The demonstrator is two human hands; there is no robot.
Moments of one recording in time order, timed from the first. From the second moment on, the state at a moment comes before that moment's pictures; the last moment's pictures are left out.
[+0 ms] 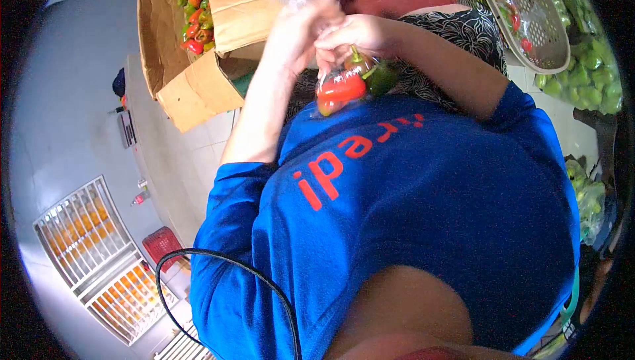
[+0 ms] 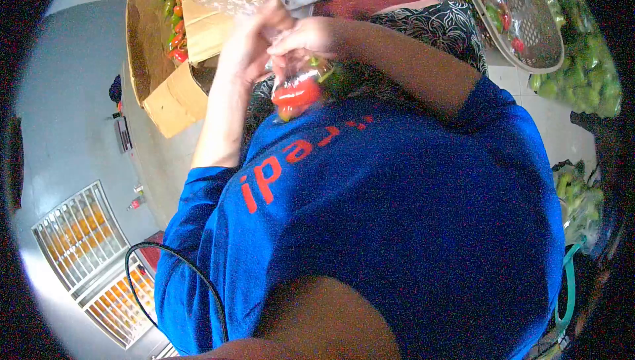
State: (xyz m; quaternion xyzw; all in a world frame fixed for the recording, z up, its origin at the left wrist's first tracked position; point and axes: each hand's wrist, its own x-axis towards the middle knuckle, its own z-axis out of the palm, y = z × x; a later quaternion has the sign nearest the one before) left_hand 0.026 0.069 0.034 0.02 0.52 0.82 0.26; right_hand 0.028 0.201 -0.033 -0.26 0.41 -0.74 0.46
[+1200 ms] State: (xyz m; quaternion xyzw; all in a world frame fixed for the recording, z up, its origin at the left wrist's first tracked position) left_hand -0.021 0.040 0.070 0.19 0.46 0.87 0.05; right_hand -0.008 0.233 0.044 -0.30 0.36 -0.85 0.22
